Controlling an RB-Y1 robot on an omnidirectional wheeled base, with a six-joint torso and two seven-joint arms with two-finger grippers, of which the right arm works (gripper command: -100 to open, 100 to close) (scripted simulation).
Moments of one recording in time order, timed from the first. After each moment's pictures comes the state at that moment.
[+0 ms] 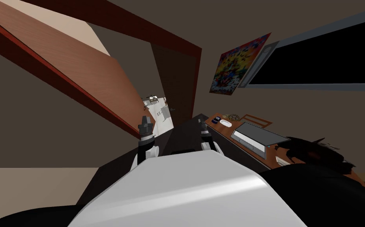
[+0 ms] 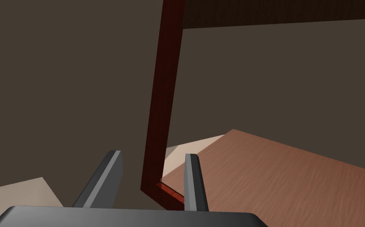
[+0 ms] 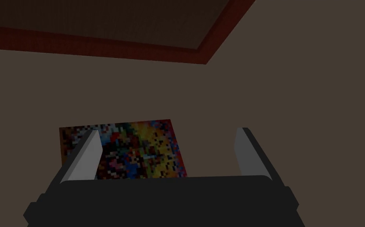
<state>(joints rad) 0.44 -0.05 0.10 -1.96 0.08 -0.46 0.11</state>
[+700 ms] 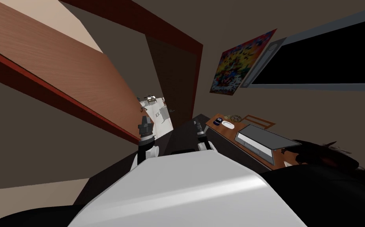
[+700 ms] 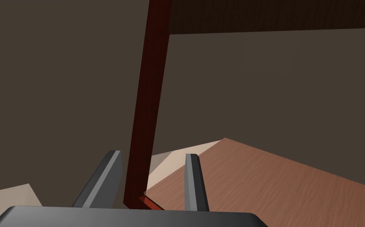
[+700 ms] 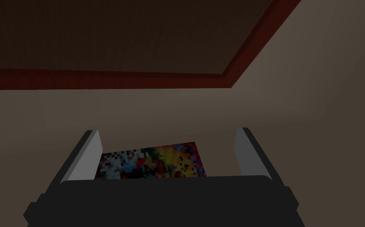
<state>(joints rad) 0.37 -0.07 0.18 -1.81 0.07 -0.50 0.09</state>
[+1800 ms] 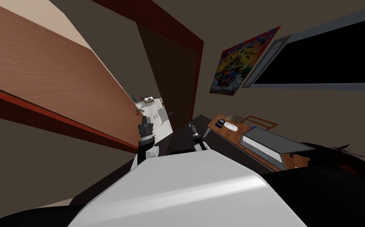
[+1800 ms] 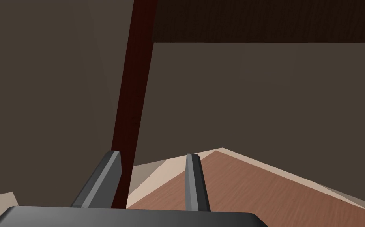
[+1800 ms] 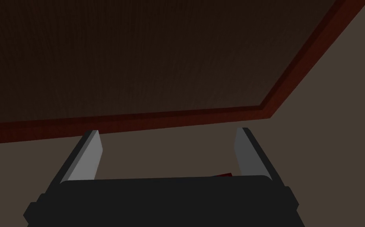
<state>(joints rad) 0.28 -0.08 0.29 -1.58 0.05 -0.55 0.05</state>
